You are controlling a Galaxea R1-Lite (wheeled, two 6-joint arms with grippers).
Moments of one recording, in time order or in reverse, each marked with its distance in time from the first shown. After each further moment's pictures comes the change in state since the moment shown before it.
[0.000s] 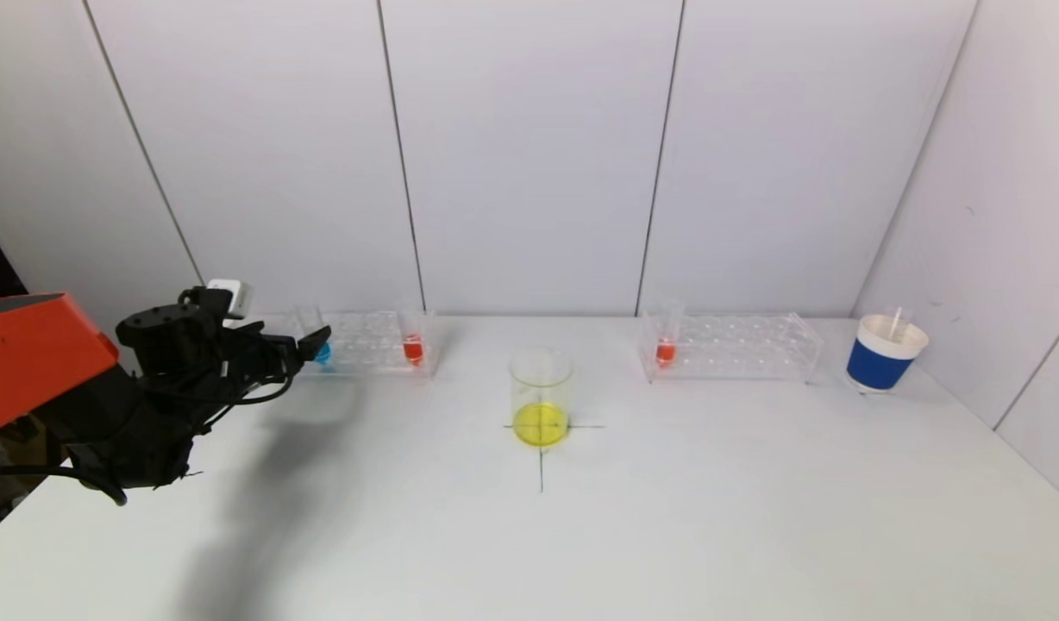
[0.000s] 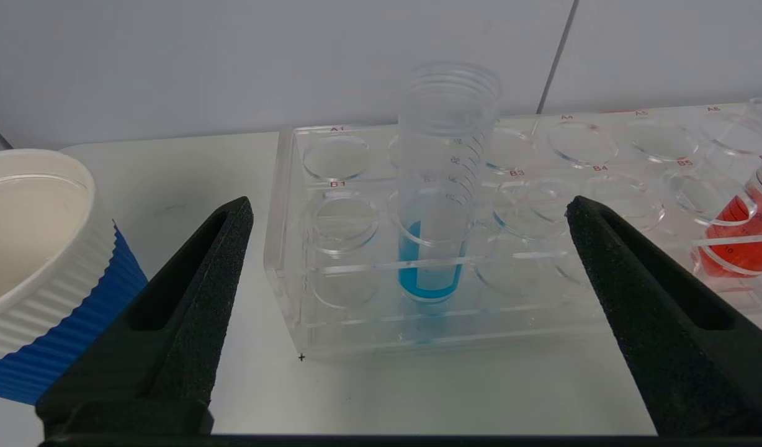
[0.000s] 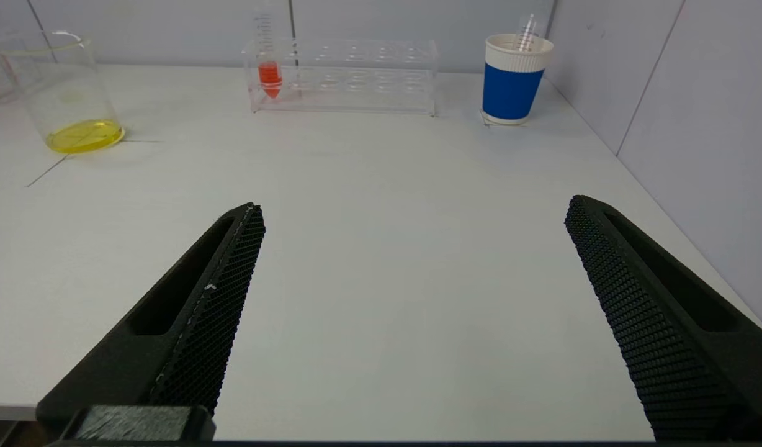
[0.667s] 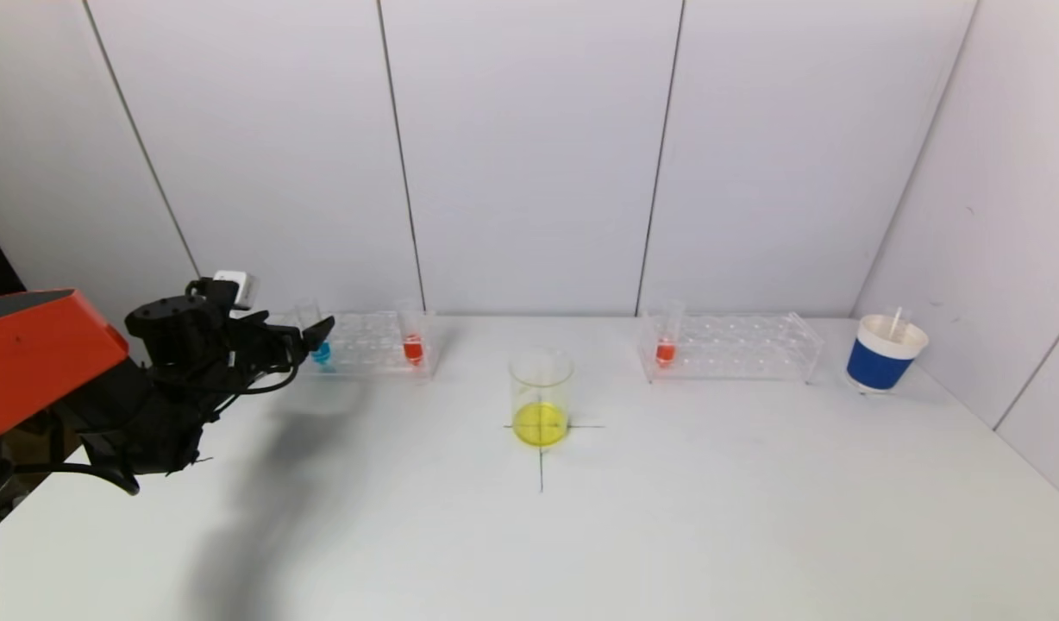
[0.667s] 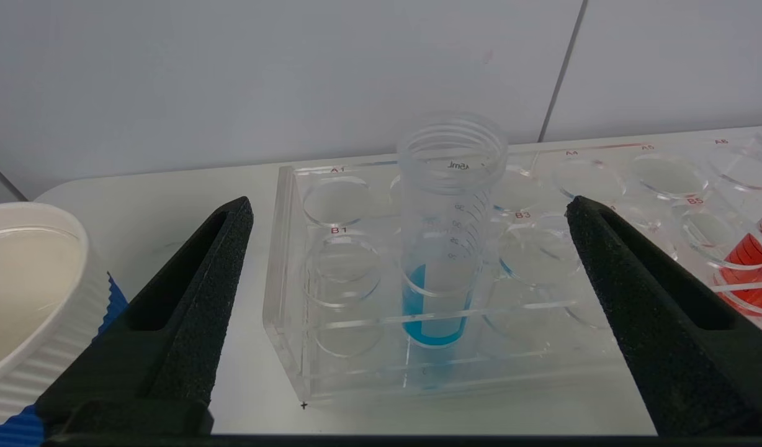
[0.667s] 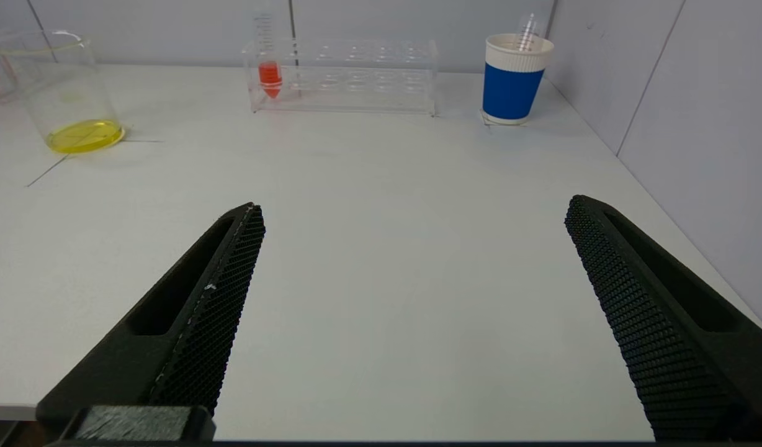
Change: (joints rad) left arm -0.005 0.029 -0.079 0.015 -0.002 0.008; right arm 0.000 0.000 0.000 0.000 0.000 0.000
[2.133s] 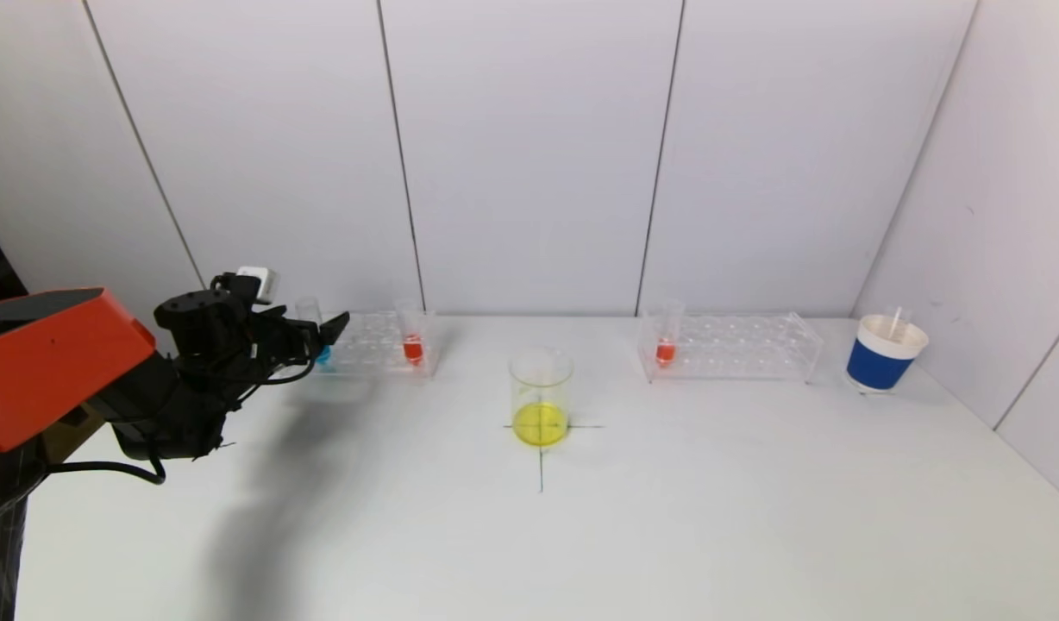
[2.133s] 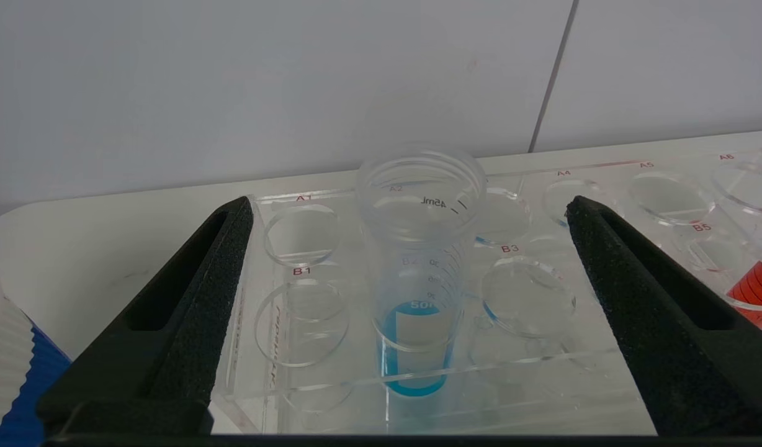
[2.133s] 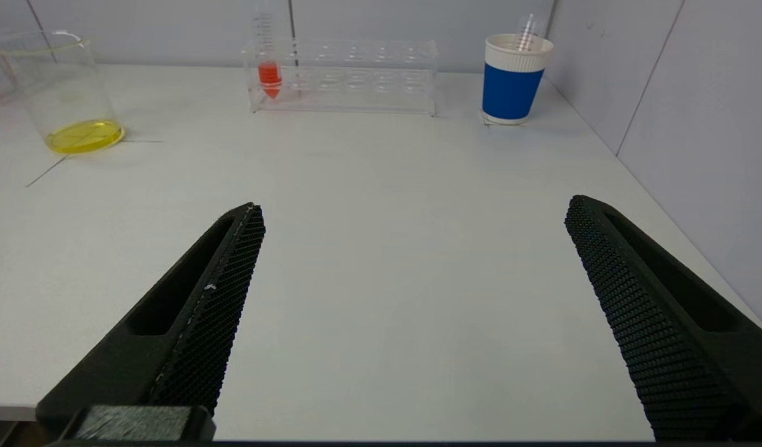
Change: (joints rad) left arm -0.030 0.052 -0.104 0.050 0.008 0.002; right arm 0.000 0.000 0.000 0.000 0.000 0.000
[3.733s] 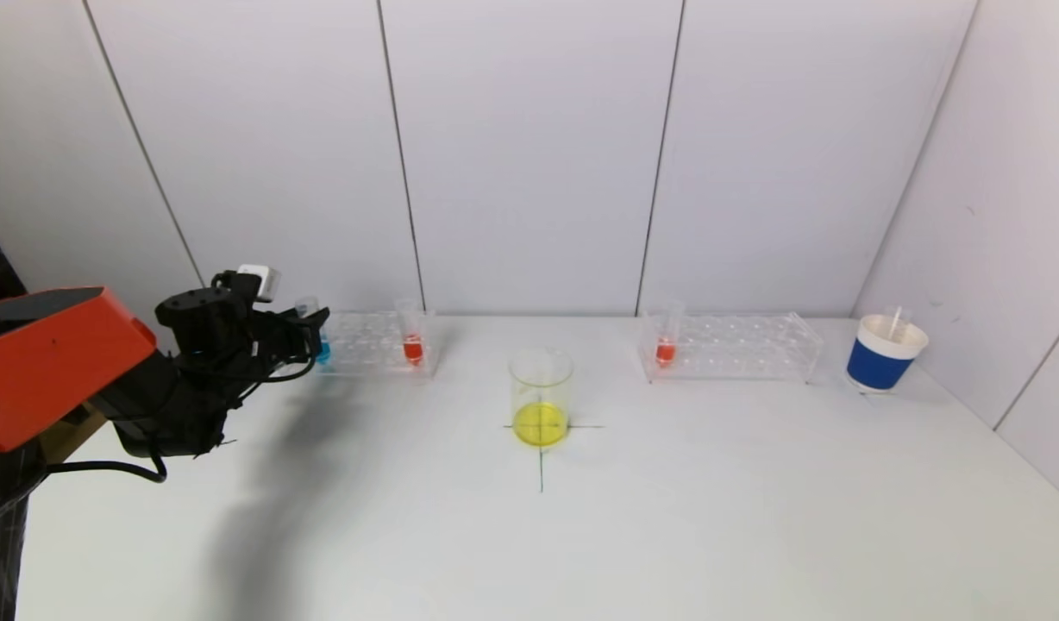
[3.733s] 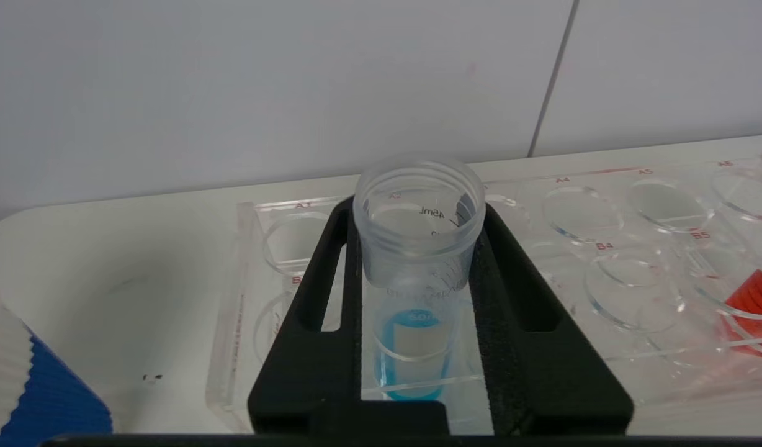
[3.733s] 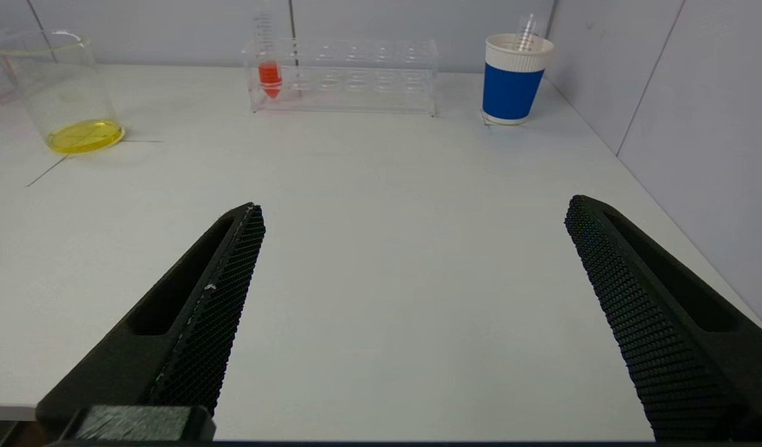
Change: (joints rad) left arm -0.001 0.001 -0.012 0.008 0.001 0.000; right arm 0.000 0.000 0.000 0.000 0.000 0.000
